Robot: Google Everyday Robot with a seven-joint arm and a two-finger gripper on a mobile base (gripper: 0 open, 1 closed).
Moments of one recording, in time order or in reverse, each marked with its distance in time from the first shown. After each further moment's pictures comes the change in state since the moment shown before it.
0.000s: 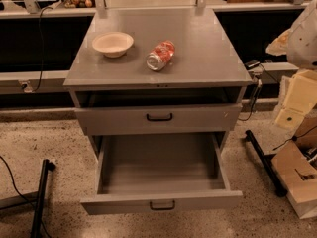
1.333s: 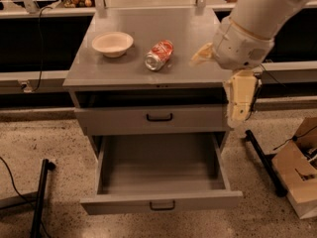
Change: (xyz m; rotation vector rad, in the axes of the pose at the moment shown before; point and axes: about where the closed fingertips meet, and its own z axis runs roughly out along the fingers) arm -0.084 -0.002 0.067 -0.245 -0.141 -0.470
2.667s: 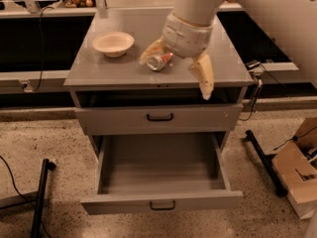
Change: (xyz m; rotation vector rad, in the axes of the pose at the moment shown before) arm -0.051 -0.079 0.042 -0.078 0.013 -0.675
